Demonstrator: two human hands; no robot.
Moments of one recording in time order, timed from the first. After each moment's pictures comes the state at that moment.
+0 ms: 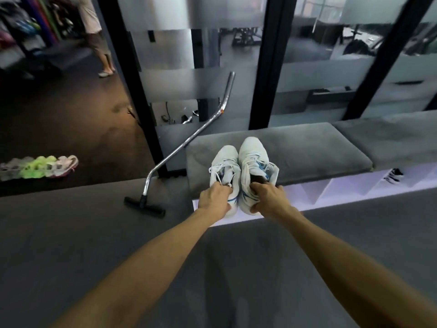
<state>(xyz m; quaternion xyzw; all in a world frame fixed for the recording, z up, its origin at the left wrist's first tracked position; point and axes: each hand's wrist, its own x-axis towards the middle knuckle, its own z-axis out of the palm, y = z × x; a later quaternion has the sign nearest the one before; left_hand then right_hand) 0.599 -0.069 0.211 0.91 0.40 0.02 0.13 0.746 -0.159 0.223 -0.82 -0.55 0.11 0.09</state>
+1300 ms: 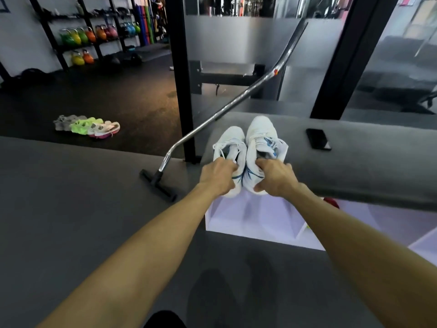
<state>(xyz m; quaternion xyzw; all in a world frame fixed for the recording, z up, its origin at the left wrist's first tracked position) 0.682 0.057 -0.074 0.83 0.55 0.07 0.07 0.843 0.021 -0.065 -0.73 -0.68 0.09 0.08</state>
